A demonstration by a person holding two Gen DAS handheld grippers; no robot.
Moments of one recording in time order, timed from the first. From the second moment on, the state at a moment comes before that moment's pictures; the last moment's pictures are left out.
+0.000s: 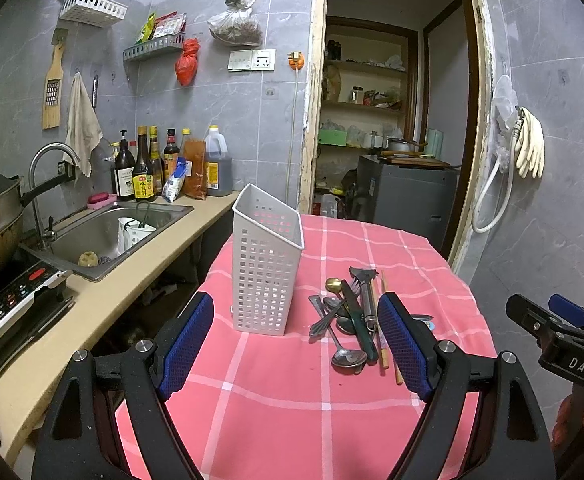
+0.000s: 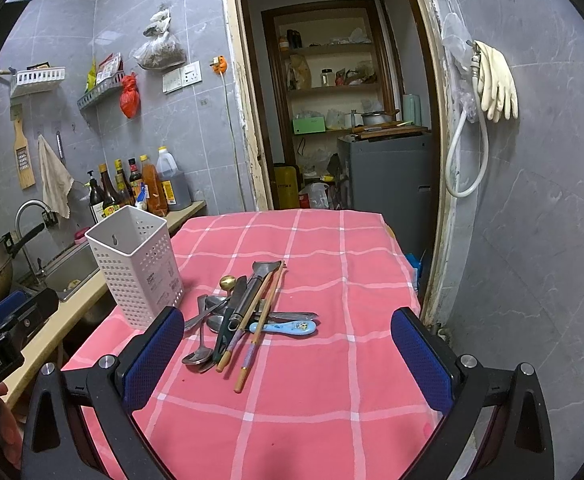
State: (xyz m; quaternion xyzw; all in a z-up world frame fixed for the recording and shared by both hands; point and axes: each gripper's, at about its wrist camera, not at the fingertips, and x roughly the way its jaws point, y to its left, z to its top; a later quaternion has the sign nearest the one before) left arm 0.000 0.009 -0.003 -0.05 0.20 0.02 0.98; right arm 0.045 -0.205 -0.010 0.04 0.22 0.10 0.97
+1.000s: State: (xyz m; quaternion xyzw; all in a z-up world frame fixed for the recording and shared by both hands) left arm 0.006 0.006 -0.004 -0.04 0.21 0.02 0.98; right arm 0.051 -0.205 -0.017 0.04 0.23 0.11 0.97
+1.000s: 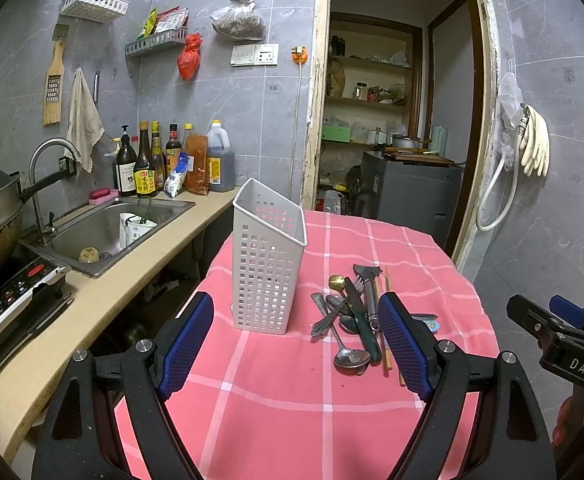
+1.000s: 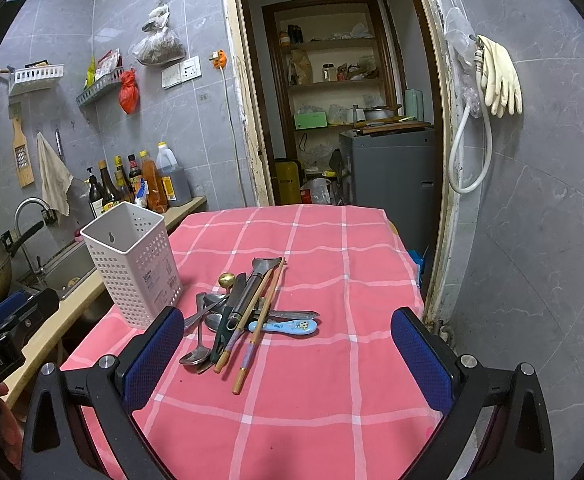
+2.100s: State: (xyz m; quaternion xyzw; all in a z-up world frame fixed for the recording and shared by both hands) left arm 0.049 0.017 -0.017 -0.04 0.26 -0.08 0.96; right arm 0.082 -0.205 -0.019 0.05 0.29 0.10 0.95
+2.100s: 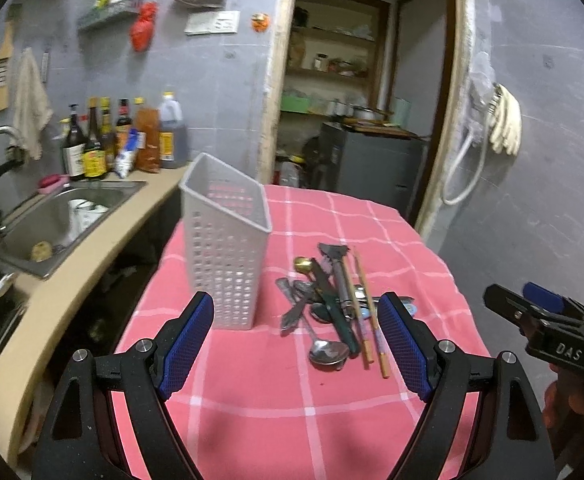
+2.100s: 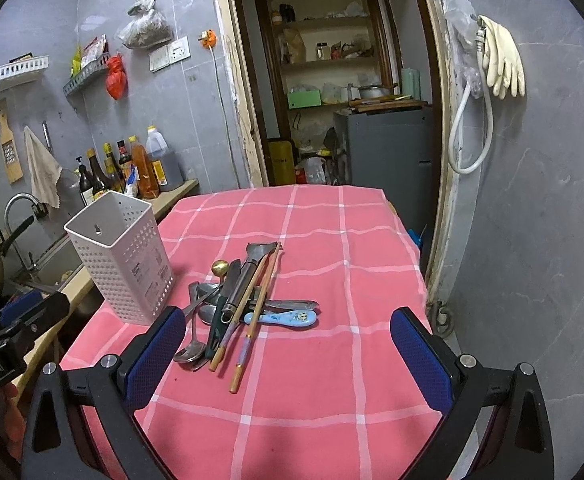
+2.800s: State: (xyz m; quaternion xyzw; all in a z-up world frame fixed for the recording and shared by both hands) left arm 0.156 -0.038 -0.043 -0.05 0.34 -0.15 0.93; right arm 0.193 -0.256 -0.041 0.09 0.40 0.14 0.90
